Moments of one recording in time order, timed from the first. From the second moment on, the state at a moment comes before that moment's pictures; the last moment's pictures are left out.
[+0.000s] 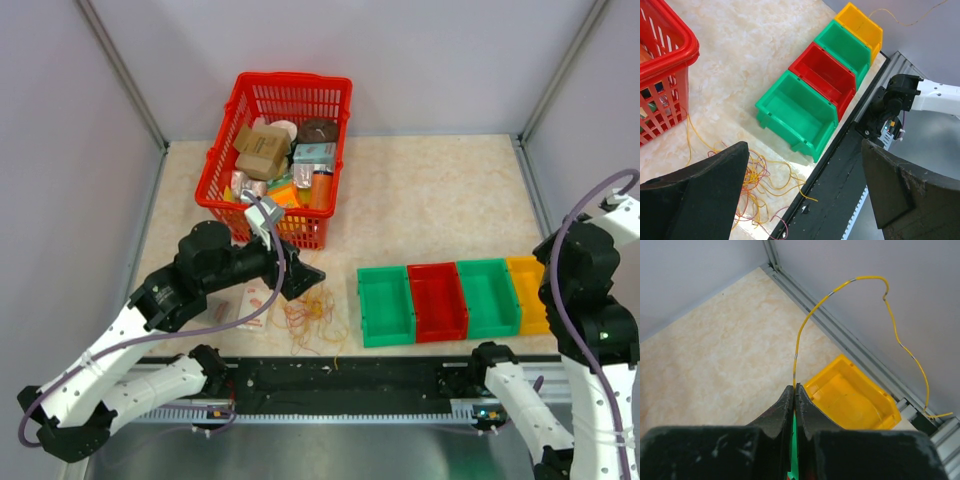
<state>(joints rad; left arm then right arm) -0.79 0.80 1.04 -0.51 0.26 -0.31 0.11 0.63 1.23 -0.91 0.65 0.38</state>
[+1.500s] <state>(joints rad) -0.79 0.78 1.04 -0.55 0.27 -0.33 -0.18 0.83 0.86 -0.84 0.37 0.72</state>
